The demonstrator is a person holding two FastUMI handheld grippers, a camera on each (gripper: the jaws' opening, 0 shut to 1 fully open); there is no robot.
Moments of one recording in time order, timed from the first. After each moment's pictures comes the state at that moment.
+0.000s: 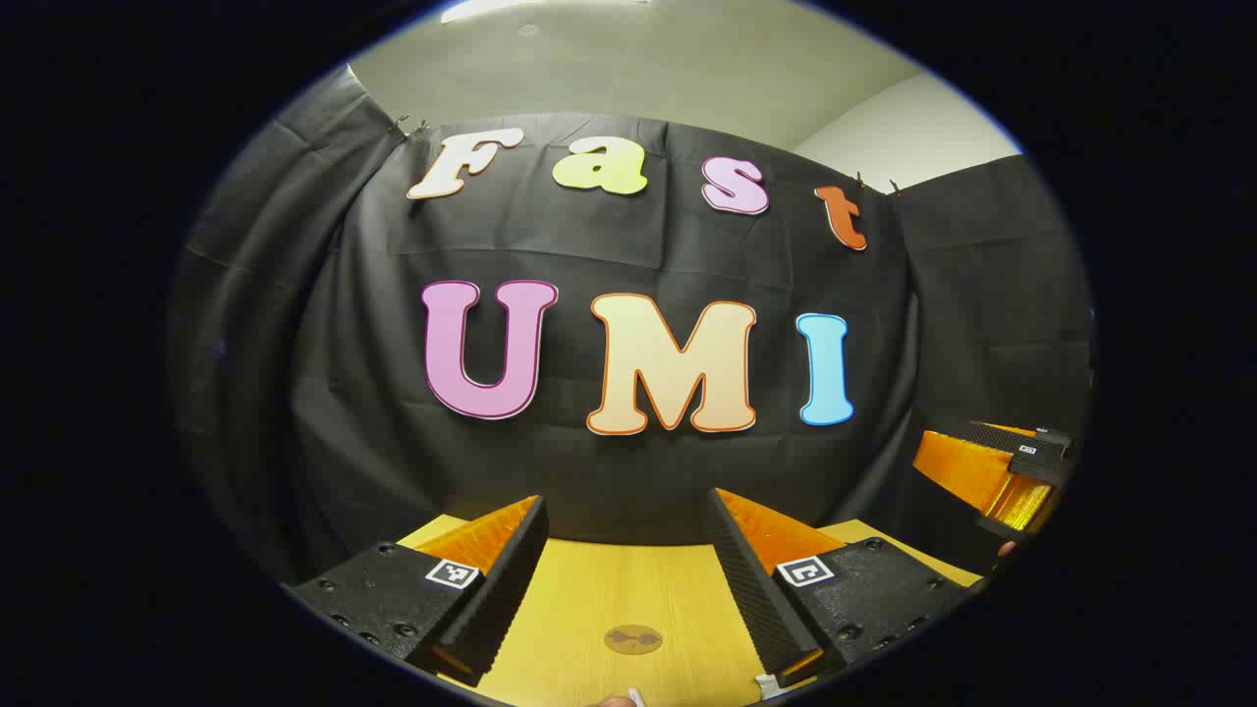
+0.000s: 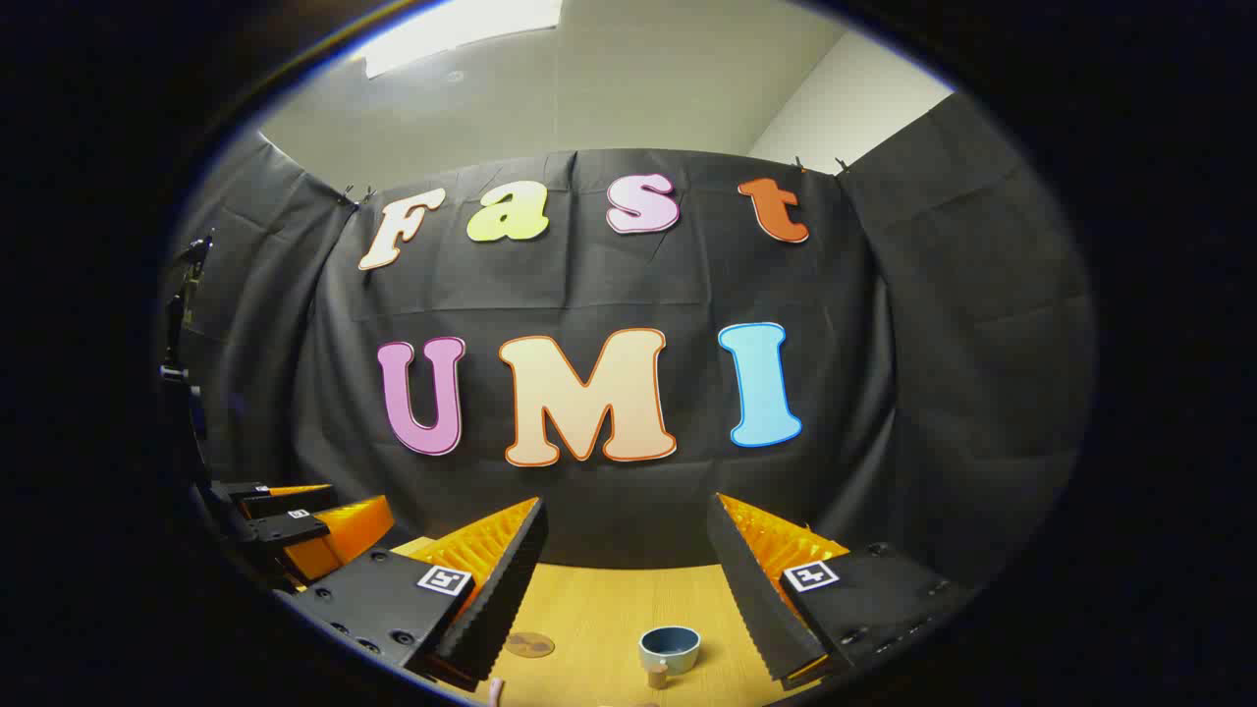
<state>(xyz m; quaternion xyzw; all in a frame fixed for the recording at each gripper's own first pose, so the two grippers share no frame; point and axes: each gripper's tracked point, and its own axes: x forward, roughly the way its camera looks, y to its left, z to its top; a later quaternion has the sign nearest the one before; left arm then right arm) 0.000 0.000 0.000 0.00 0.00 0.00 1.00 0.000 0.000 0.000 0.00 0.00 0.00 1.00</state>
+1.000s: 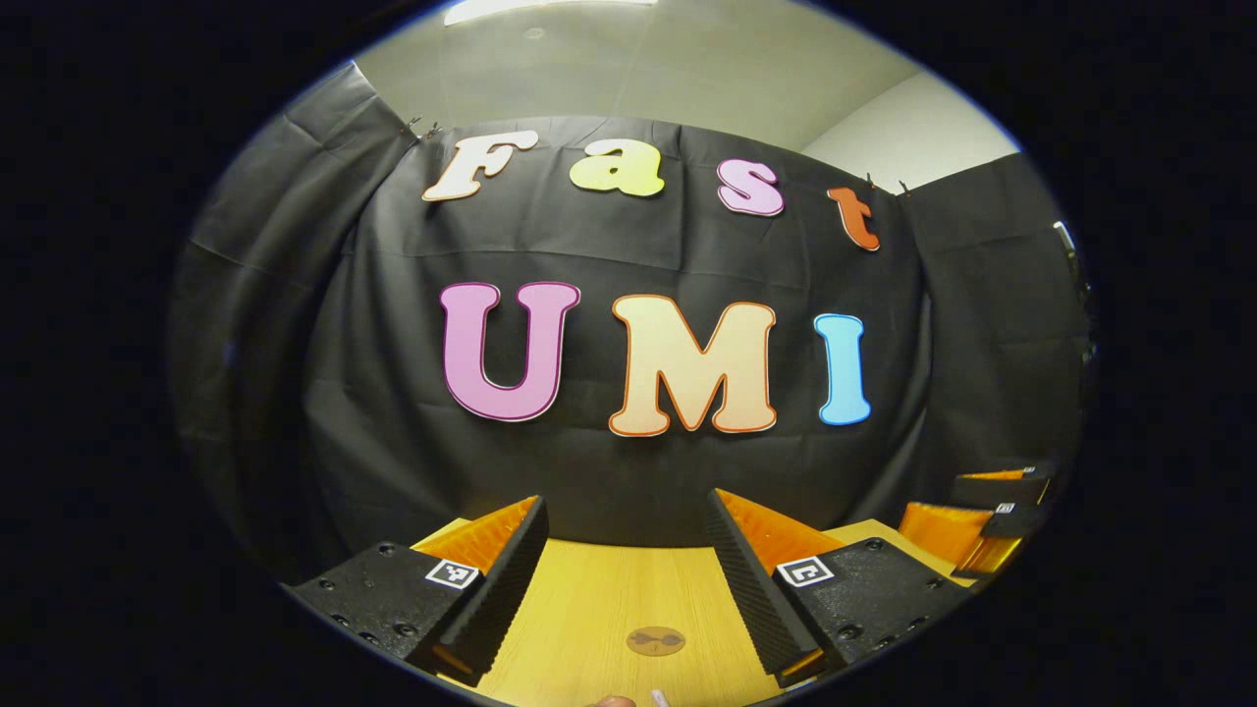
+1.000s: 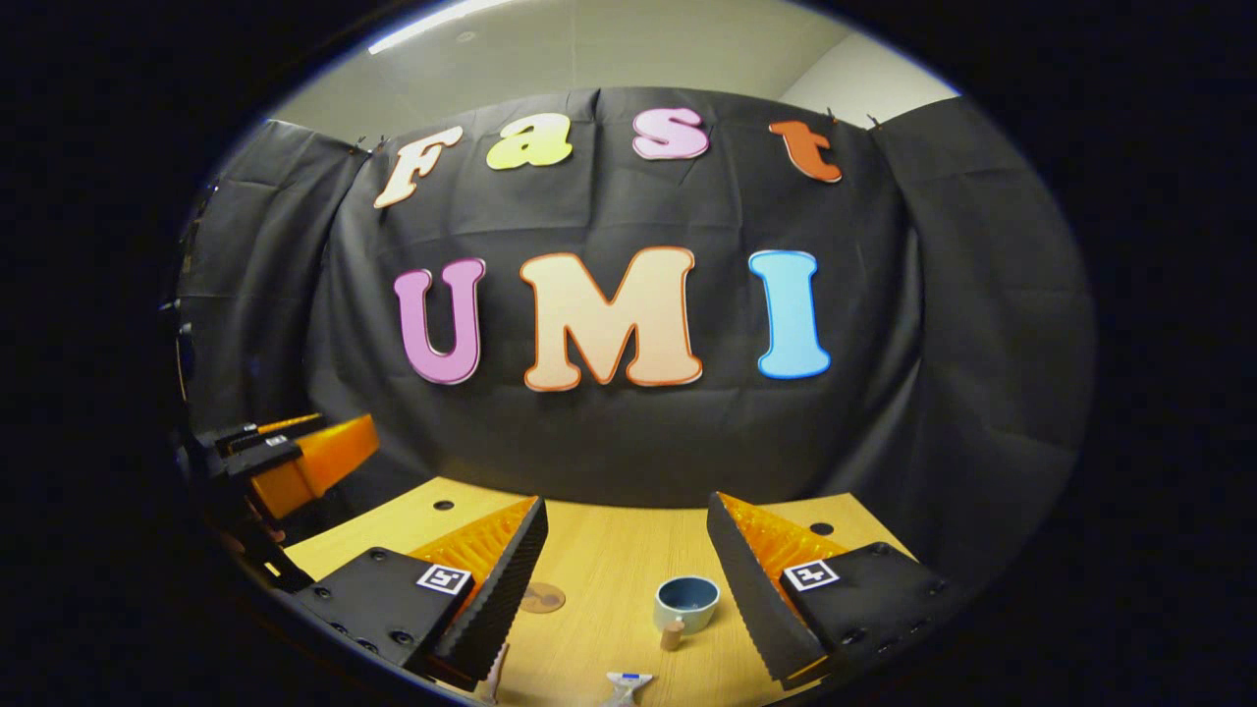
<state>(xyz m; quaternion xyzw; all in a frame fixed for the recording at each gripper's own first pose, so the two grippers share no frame) -0.001 0.026 -0.007 0.01 0.00 0.02 1.00 -0.006 0.023 -0.087 -0.02 0.14 0.03 0.99</state>
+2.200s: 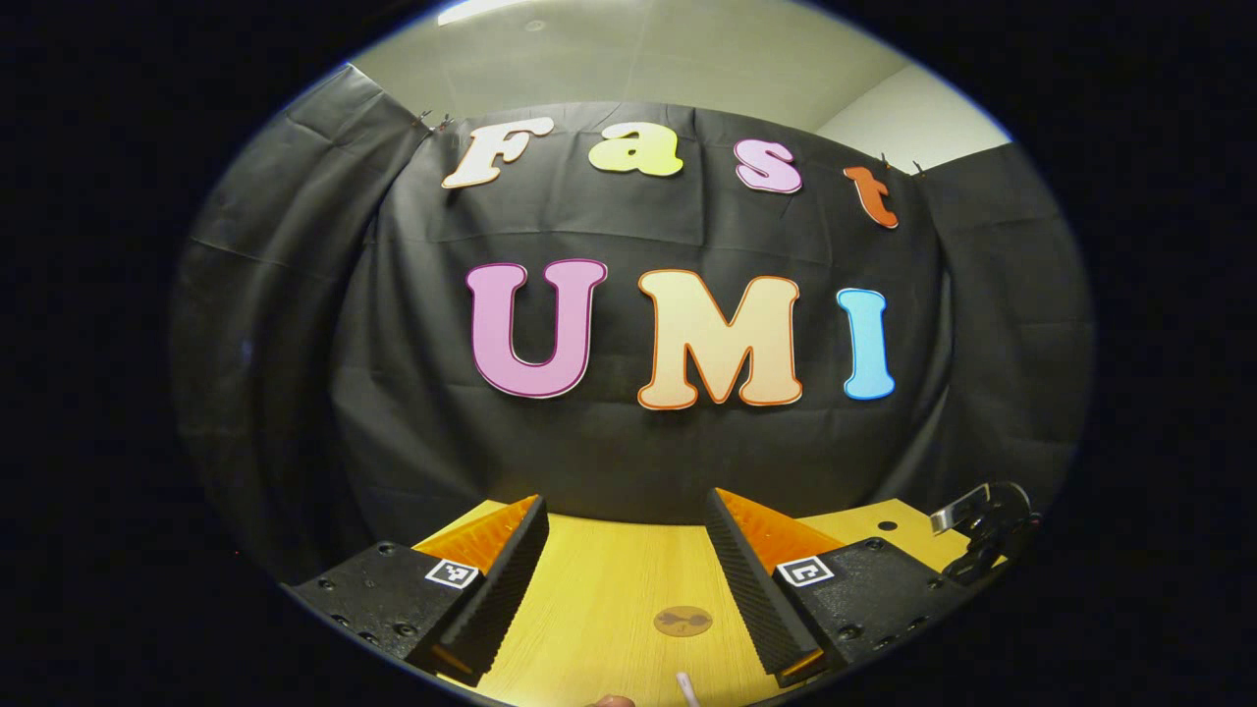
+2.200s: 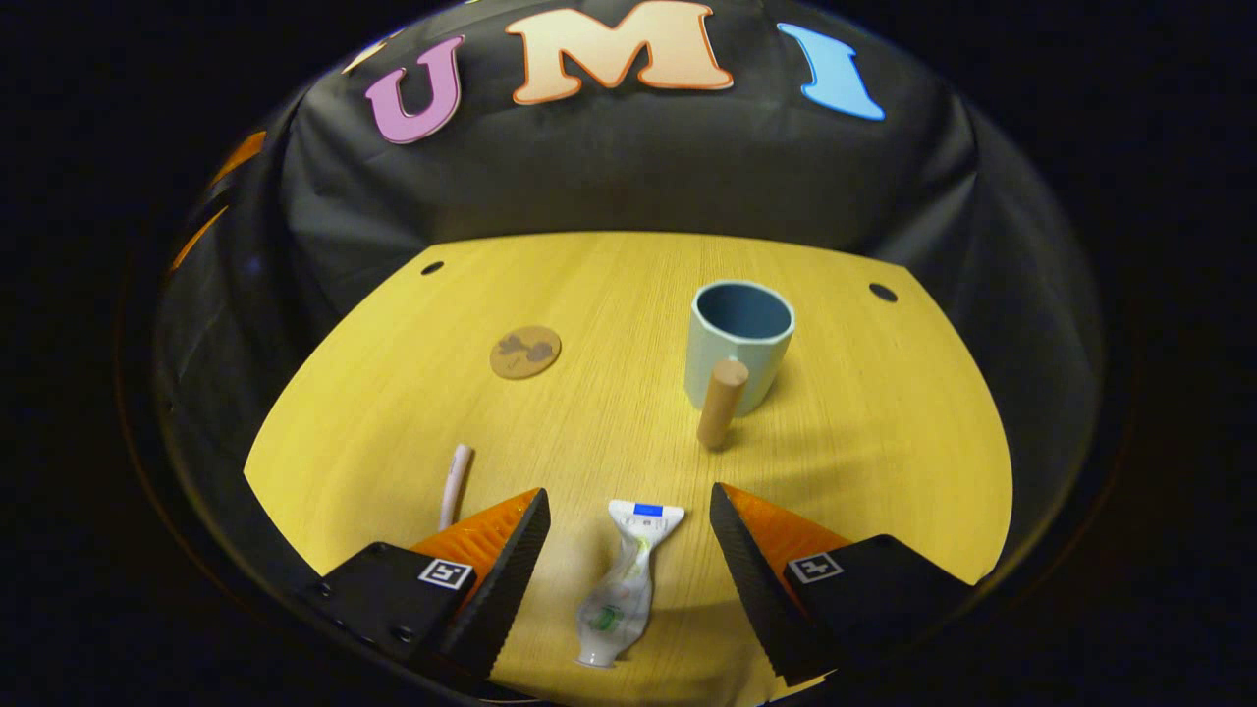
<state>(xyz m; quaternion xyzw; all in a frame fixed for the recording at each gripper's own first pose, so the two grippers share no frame) -0.017 0.050 -0.032 0.02 0.03 0.05 1.00 -0.088 0.004 -0.341 -0.03 0.49 0.04 0.87</state>
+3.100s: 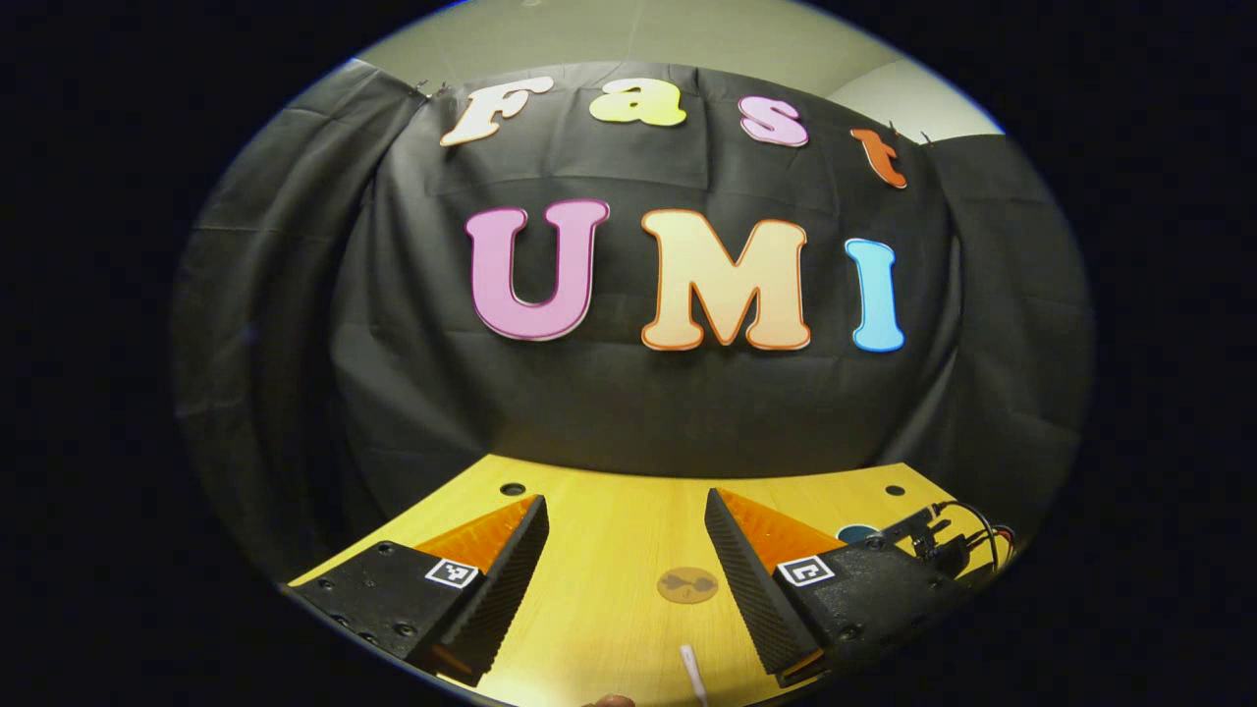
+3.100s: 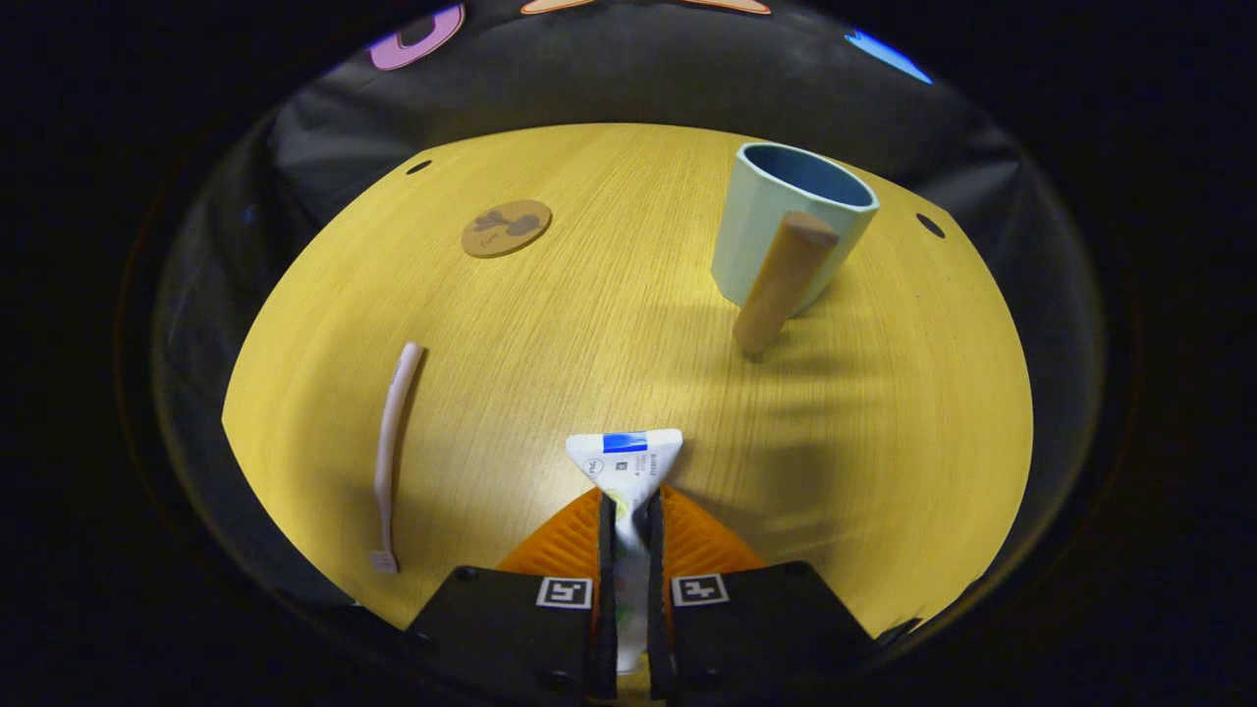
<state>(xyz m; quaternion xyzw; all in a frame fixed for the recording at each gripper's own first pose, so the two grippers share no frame) -0.020 0.044 -0.104 0.00 0.12 0.05 0.99 -0.117 -0.003 -0.405 -0.08 0.60 0.06 0.79</state>
